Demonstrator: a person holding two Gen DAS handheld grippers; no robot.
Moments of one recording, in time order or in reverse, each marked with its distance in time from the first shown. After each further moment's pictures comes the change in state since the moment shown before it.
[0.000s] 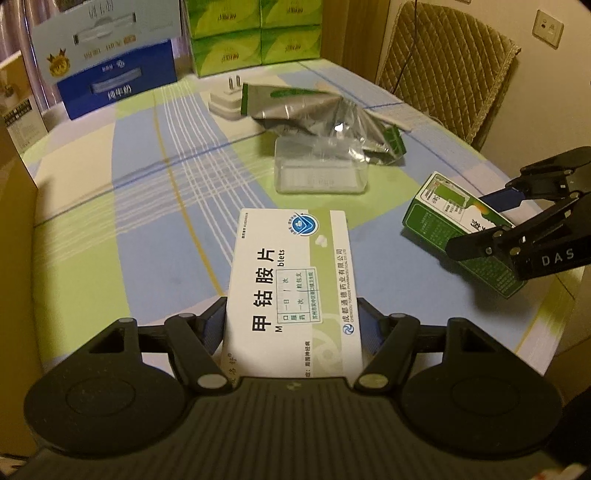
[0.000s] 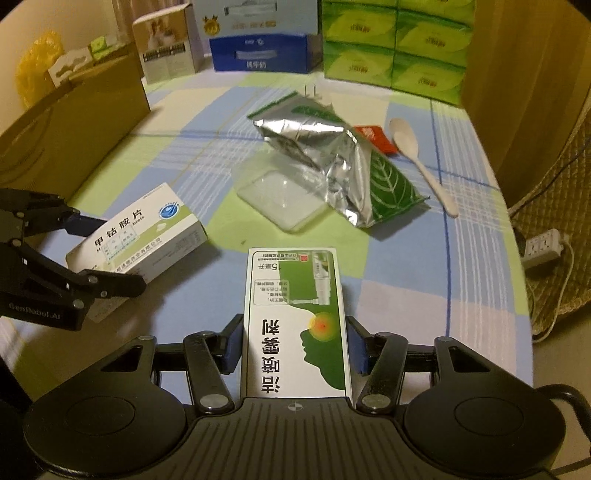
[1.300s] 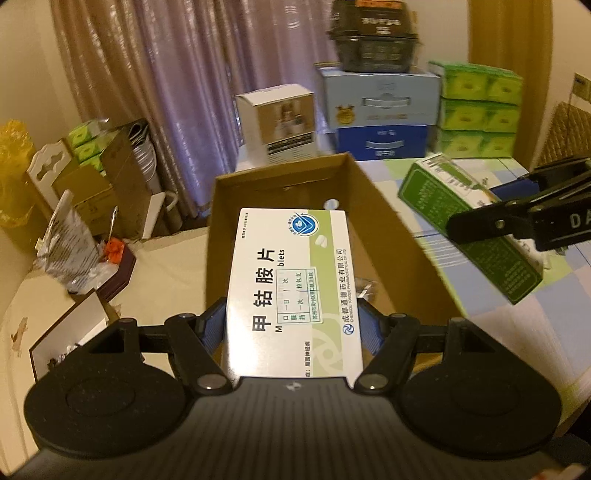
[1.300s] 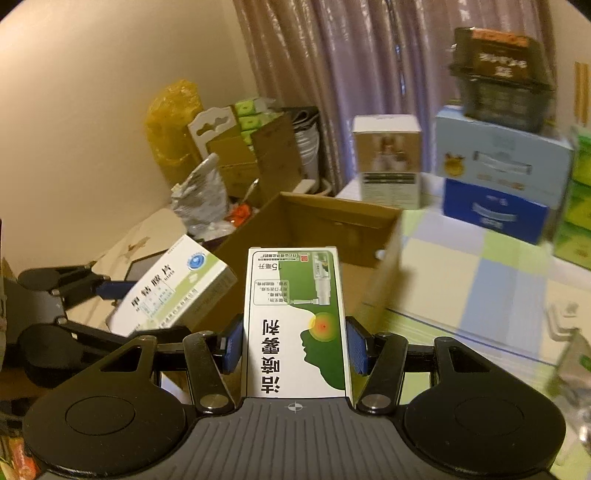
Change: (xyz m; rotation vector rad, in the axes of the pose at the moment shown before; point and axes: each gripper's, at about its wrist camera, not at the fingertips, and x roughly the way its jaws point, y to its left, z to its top) left arm -0.239 0.224 -0.049 -0.242 -0.138 0.416; right arm -0.024 0.292 0.184 -0.139 -0.203 0.373
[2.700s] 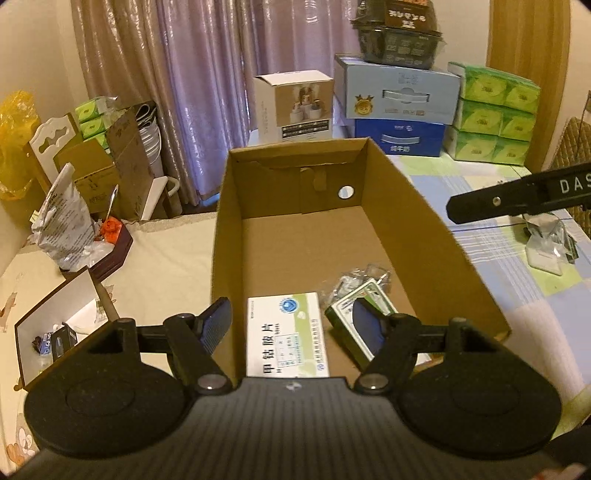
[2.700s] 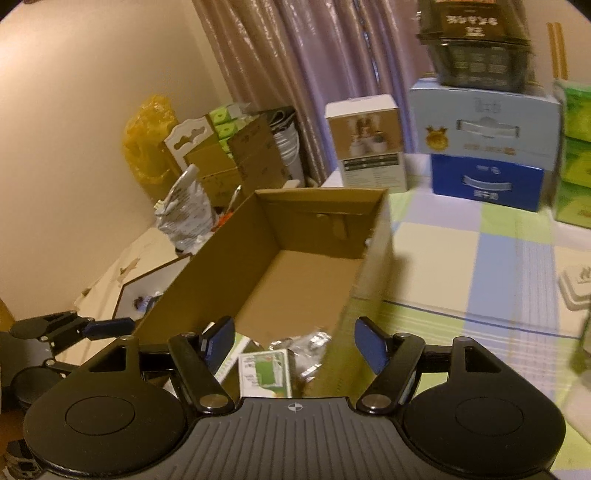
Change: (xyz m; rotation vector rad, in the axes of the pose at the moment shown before) left arm 0.023 0.017 -0.023 -0.063 0.001 -0.011; right arm 0.018 -0.033 -0.012 0.125 -0.023 -0.016
